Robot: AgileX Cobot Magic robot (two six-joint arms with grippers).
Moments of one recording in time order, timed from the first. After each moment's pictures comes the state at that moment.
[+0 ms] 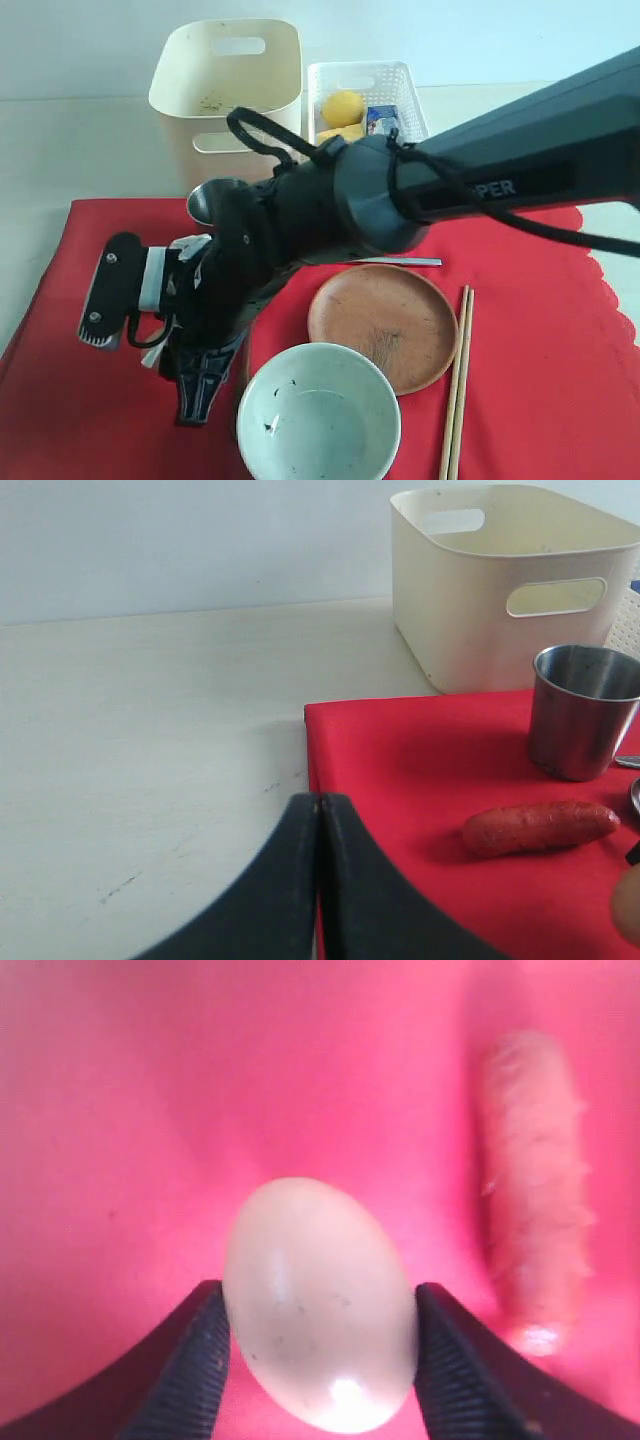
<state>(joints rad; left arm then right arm) -0.09 0.01 0.00 0.01 0.33 0.05 0.98 2.06 -1.27 0.36 0.41 -0.88</state>
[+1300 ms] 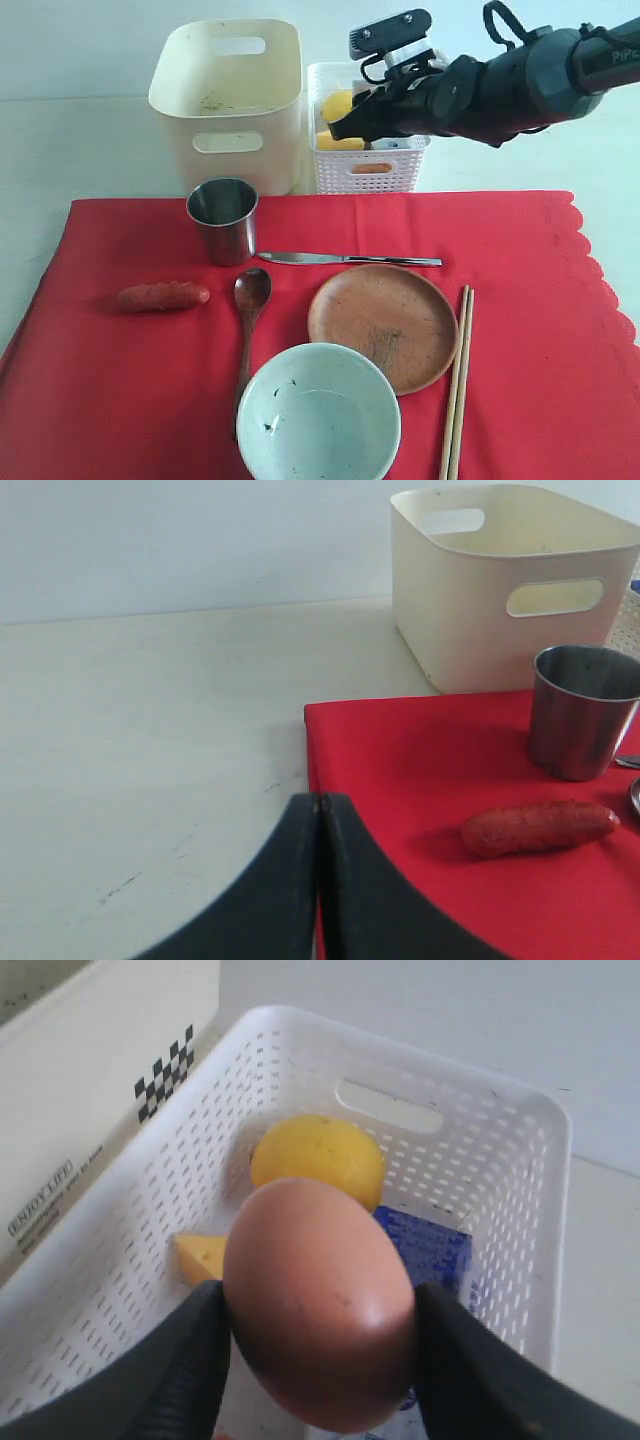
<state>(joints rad) -0.09 0.01 0.00 0.01 0.33 0.05 0.42 2.11 -1.29 0.53 -0.18 -0.57</state>
